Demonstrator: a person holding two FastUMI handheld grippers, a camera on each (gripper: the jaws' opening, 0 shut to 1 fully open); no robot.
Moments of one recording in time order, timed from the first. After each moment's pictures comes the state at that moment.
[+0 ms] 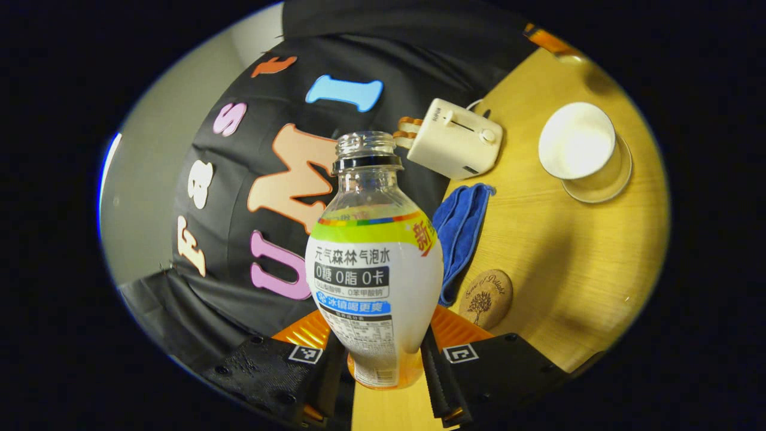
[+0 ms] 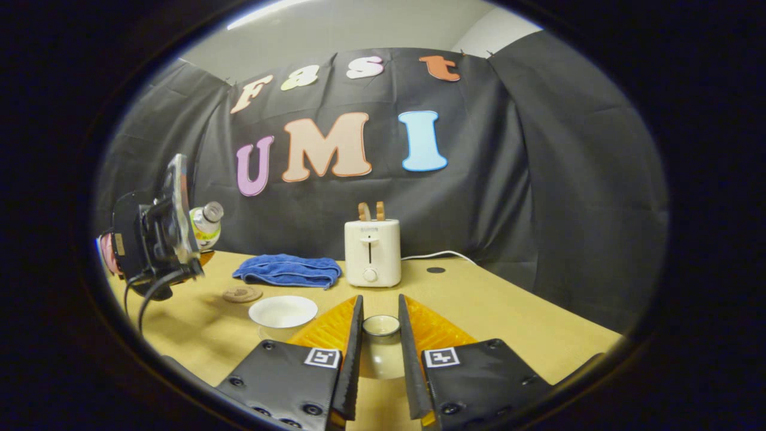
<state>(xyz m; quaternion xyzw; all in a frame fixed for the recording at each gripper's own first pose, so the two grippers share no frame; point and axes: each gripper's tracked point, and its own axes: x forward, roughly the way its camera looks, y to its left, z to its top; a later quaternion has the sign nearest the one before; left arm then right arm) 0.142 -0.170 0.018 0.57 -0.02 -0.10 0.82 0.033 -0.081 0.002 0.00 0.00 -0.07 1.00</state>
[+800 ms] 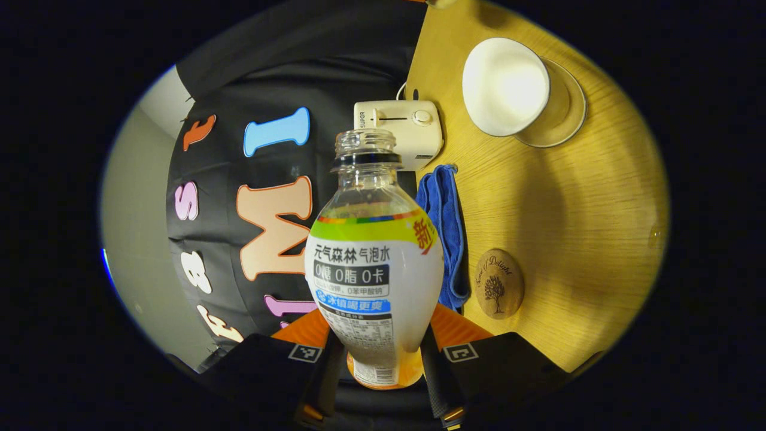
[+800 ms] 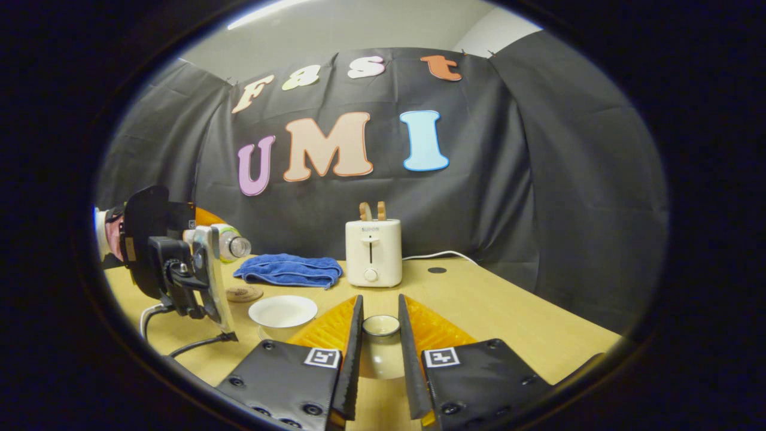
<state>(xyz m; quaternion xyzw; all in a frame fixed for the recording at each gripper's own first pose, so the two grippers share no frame) 0.152 -0.194 0.015 0.72 -0.03 -0.11 0.68 0.035 -0.082 0.002 0.00 0.00 -0.07 1.00</state>
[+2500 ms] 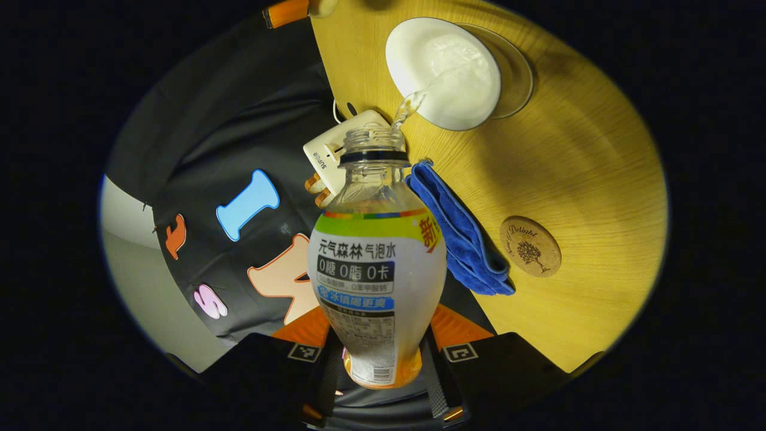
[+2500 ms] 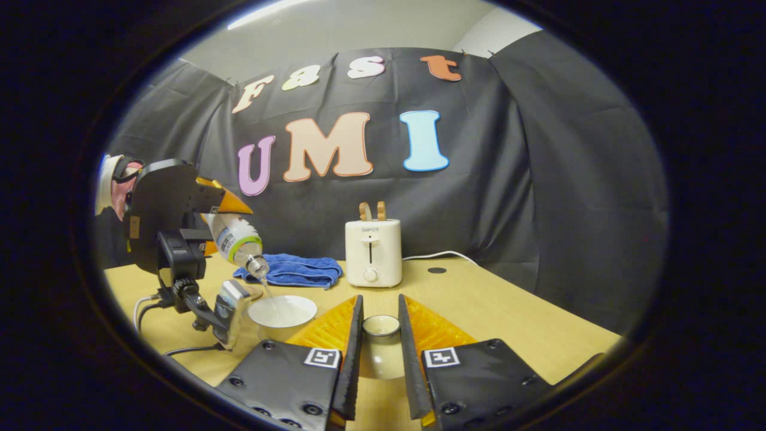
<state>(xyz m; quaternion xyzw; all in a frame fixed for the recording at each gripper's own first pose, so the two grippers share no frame) 0.154 -0.233 0.048 0.87 -0.07 -0.11 0.47 0.035 -0.083 0.001 0.00 0.00 -0.07 1.00</state>
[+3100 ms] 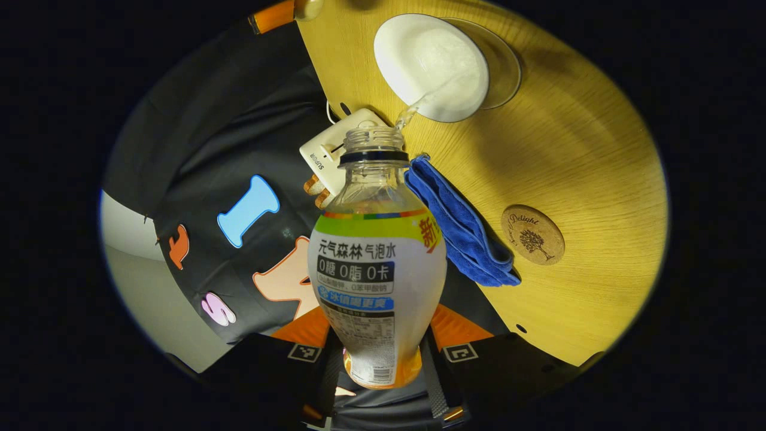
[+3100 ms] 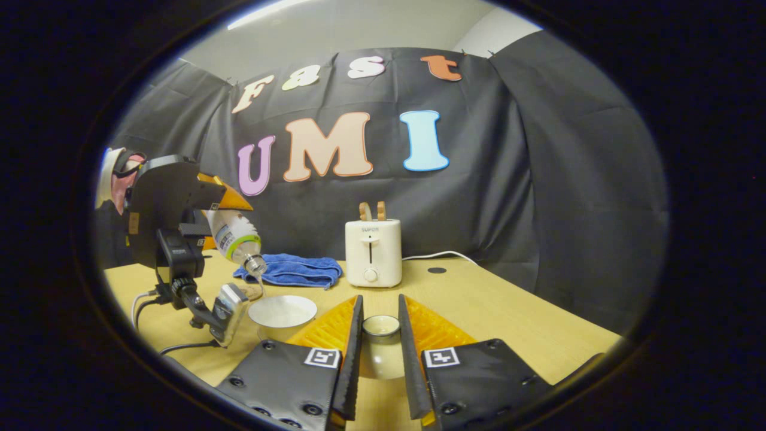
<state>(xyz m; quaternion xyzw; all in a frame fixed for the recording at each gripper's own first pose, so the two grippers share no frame) 0.152 -0.233 0.053 0.88 -0.07 -0.11 0.45 0.035 -0.083 0.002 0.00 0.00 -0.07 1.00</state>
